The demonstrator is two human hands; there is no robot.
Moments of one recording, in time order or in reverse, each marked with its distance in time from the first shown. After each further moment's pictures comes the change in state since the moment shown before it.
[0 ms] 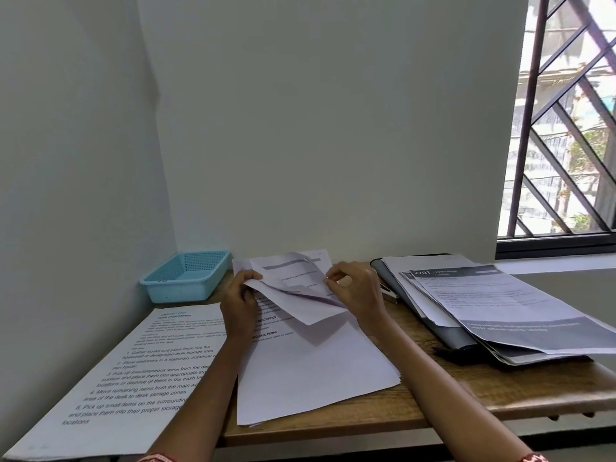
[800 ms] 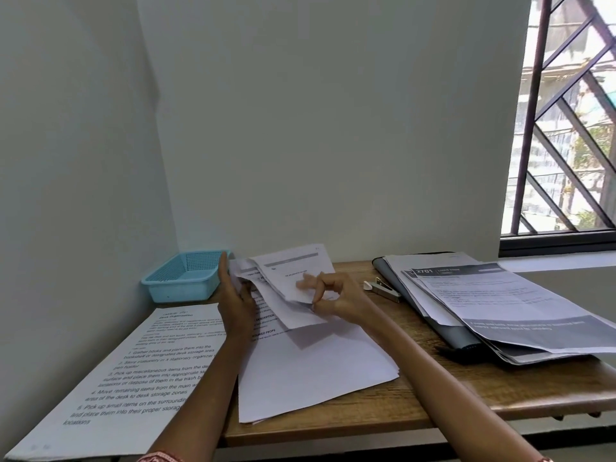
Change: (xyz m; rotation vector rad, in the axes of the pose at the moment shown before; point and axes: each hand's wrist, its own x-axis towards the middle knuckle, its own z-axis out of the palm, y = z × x) left_hand 0.000 0.009 -0.003 0.018 0.061 -0.125; right_hand -0.002 -0.022 -0.002 0.588 -0.612 0.276
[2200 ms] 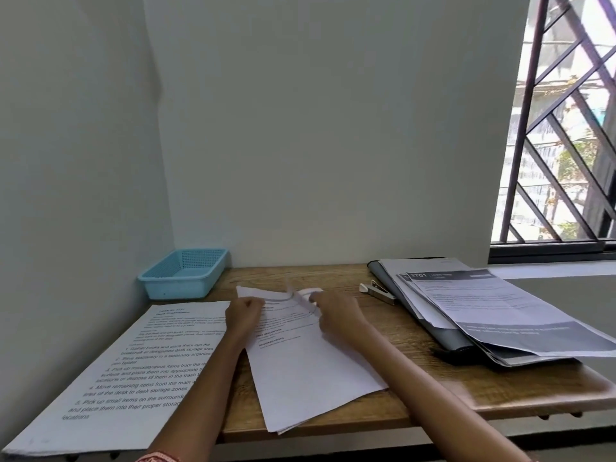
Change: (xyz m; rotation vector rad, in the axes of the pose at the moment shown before) left_hand -0.006 0.012 -0.006 0.189 -0.362 -0.486; right_hand -0.001 -0.022 0.027 -1.075 -0.106 0.389
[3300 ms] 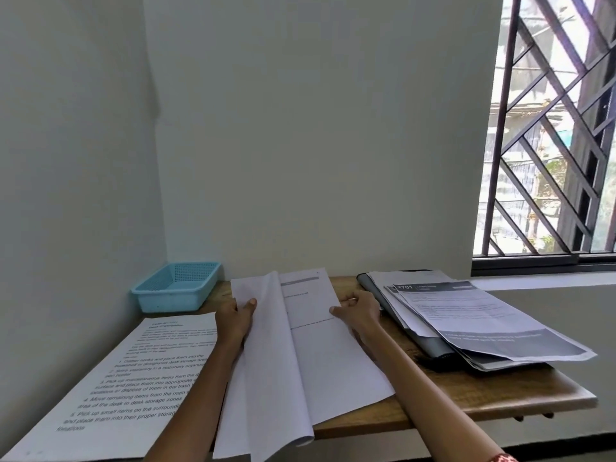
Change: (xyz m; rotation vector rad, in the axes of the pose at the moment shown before) left_hand -0.021 0.017 -0.011 -0.353 0.093 0.181; right_hand -0.003 0.050 0.004 0.994 0.372 0.510
